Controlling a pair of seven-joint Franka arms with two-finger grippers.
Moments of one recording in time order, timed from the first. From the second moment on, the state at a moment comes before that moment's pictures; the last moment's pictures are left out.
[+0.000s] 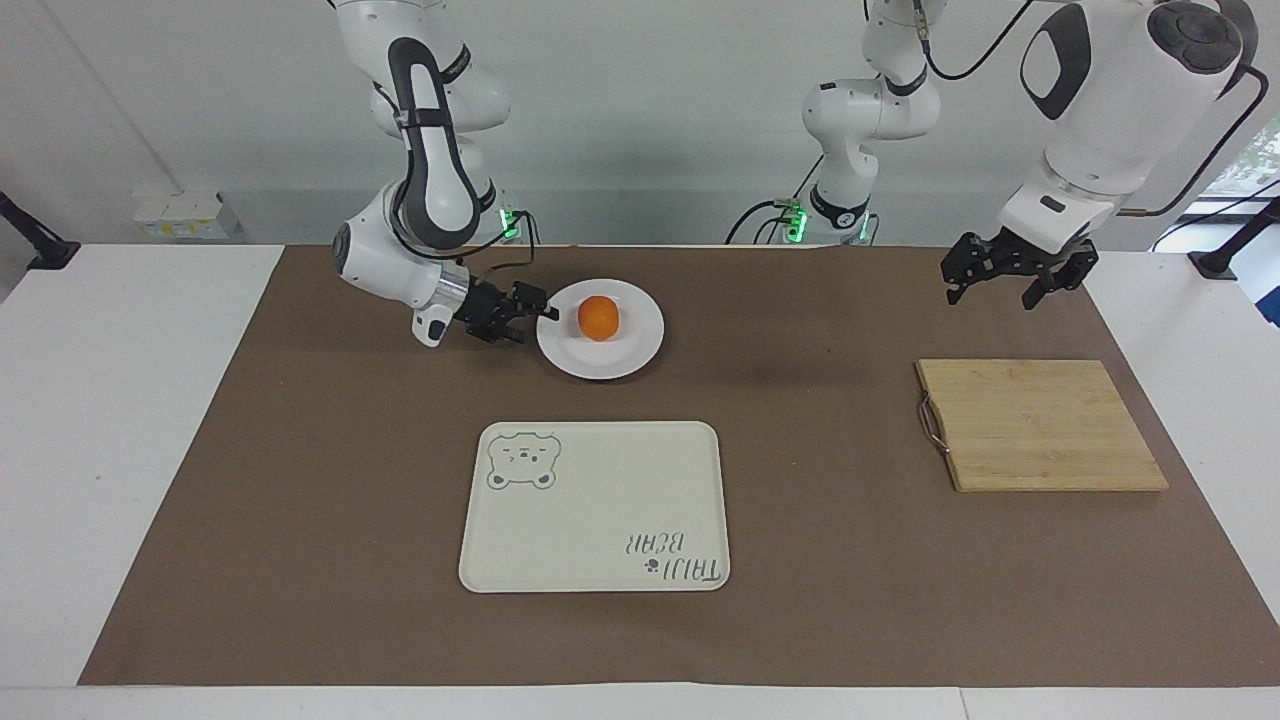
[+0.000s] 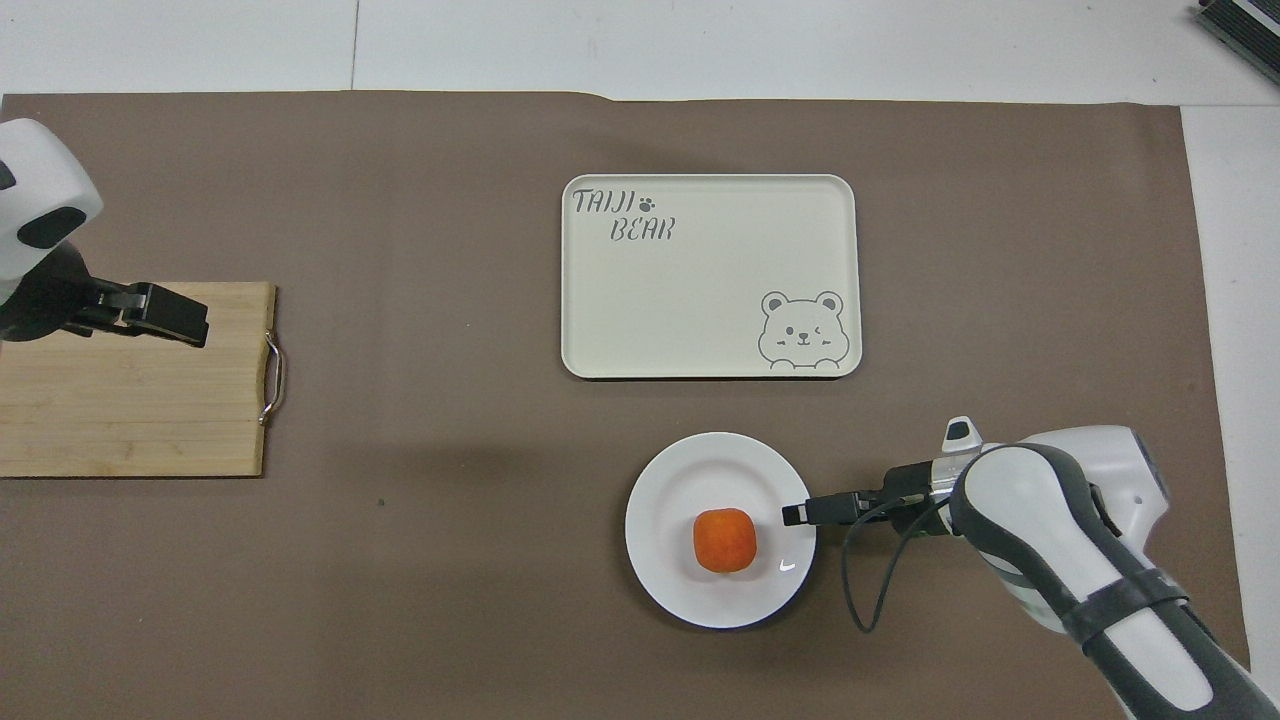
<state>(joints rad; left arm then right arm) -0.05 0.03 -0.05 -1.60 0.01 1.60 0.06 0.19 -0.01 -0.07 -2.52 1.00 2.12 -0.62</state>
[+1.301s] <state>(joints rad) -0.05 -0.04 -0.05 -1.67 0.01 1.63 0.03 0.25 0.00 -0.08 -2.56 1.08 2.16 -0.63</state>
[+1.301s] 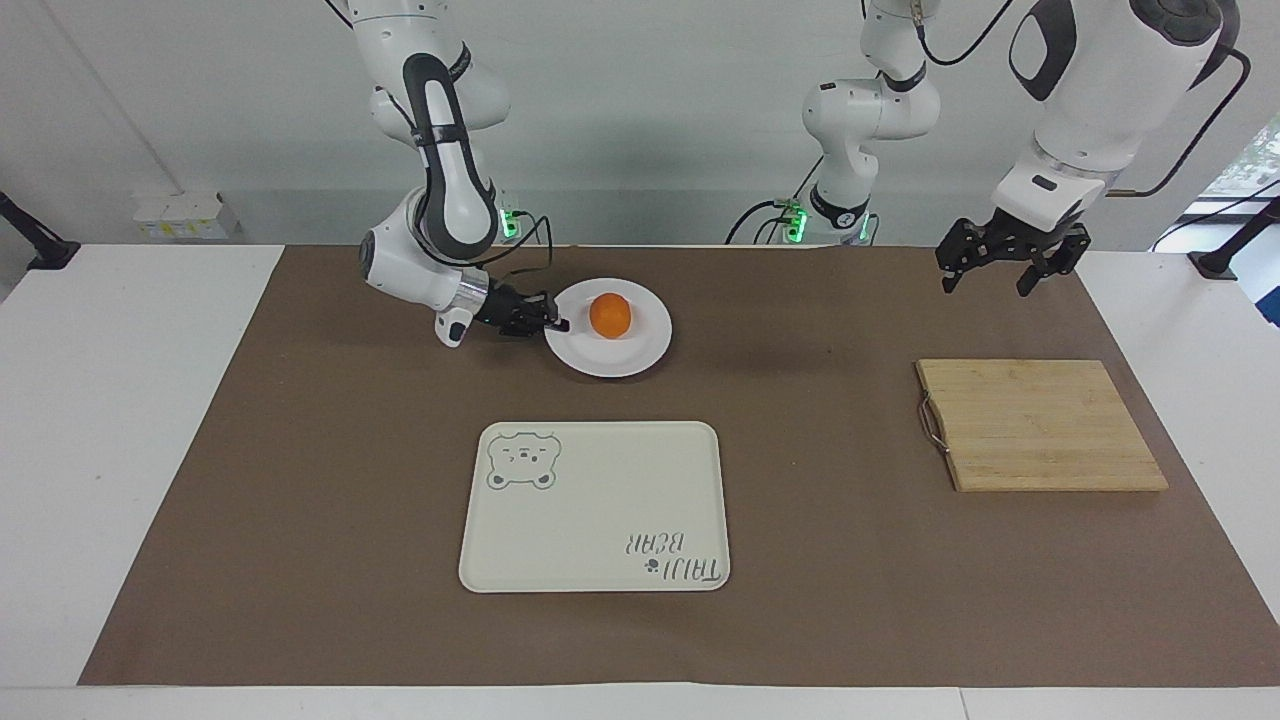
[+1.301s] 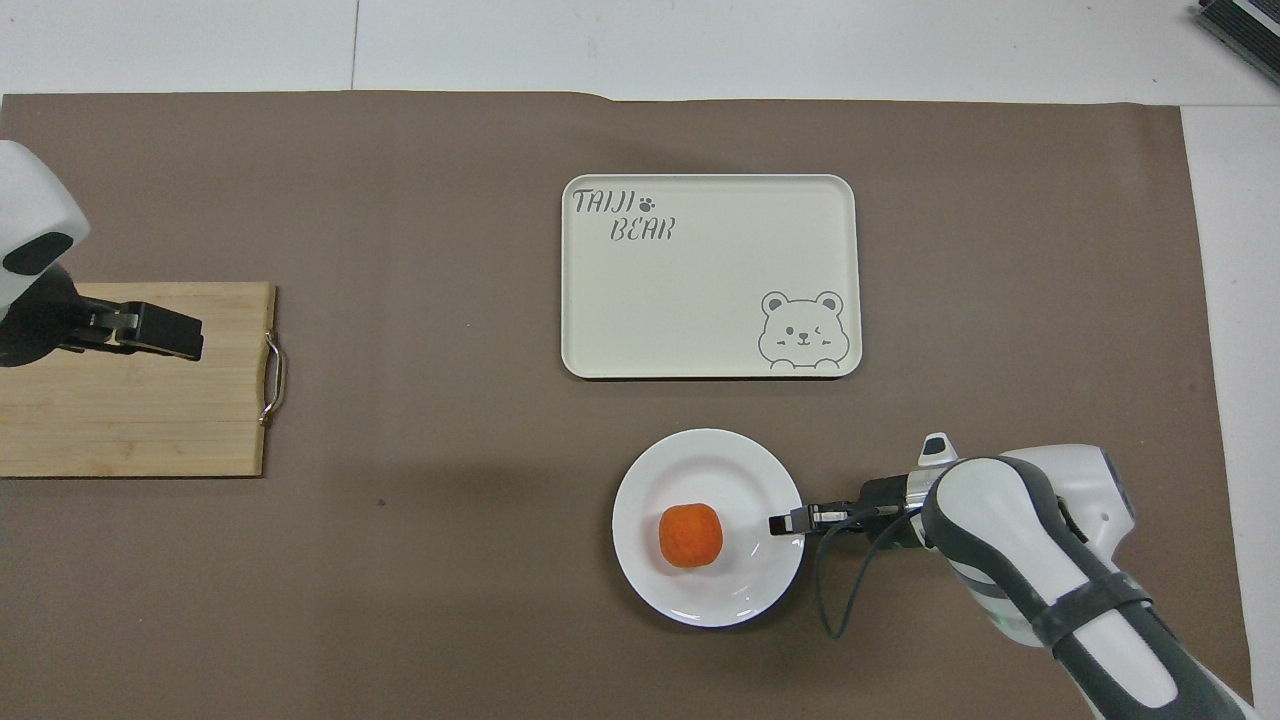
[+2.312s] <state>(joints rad) -0.04 -0.04 -0.05 -1.67 0.01 1.63 0.03 0.18 0.06 -0.08 -2.41 1.23 2.08 -0.78</state>
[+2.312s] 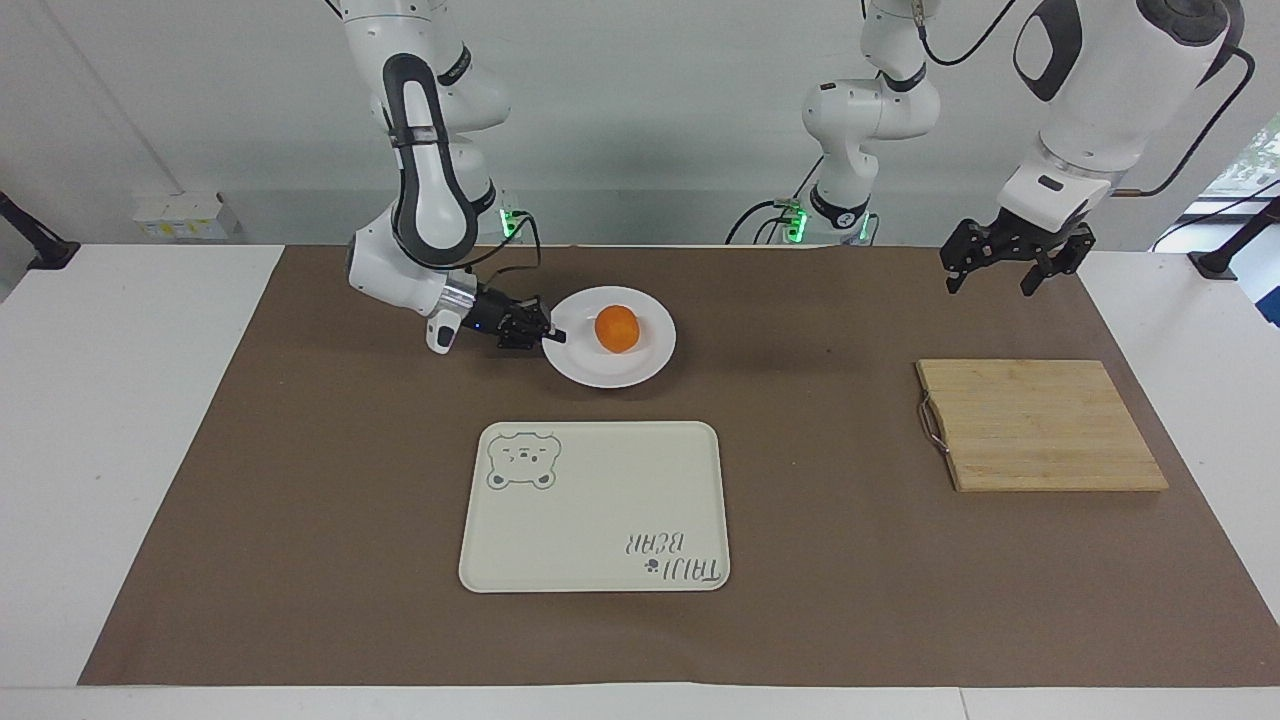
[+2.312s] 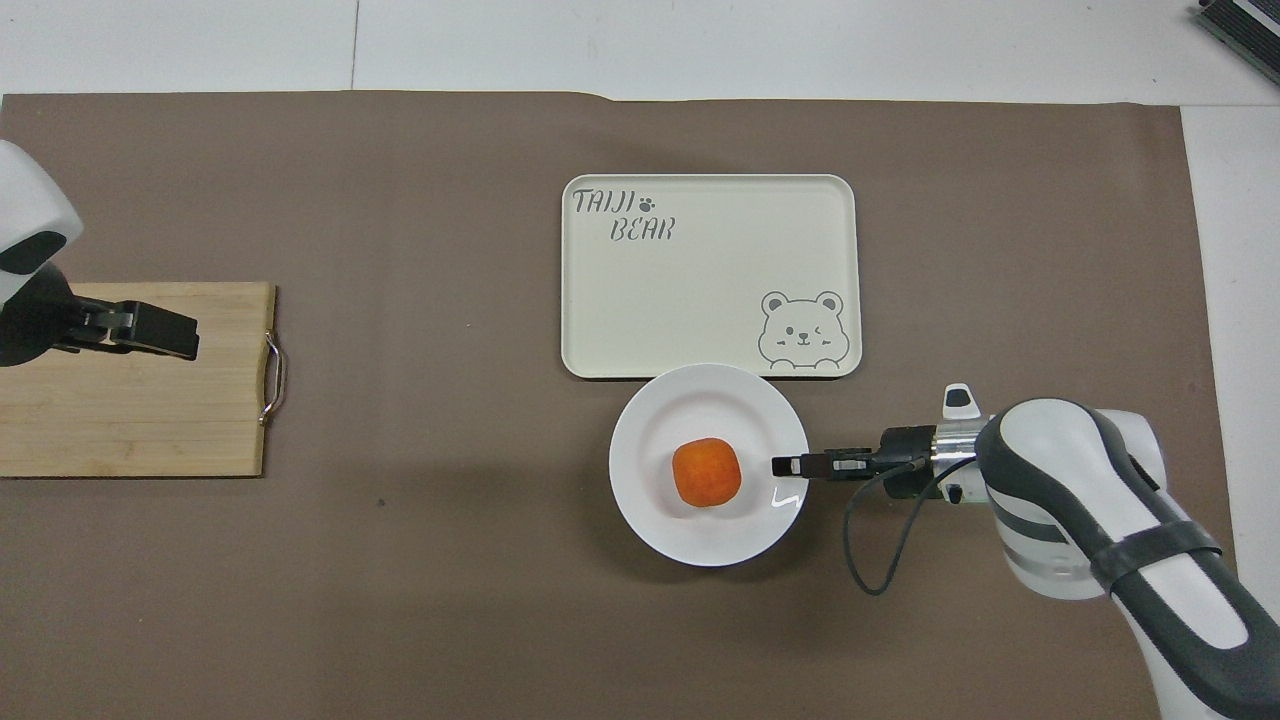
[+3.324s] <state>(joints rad) -0.04 -0.04 -0.05 -1.67 0.01 1.63 0.03 0.19 0.40 -0.08 -1.84 1.13 2.09 -0.38</state>
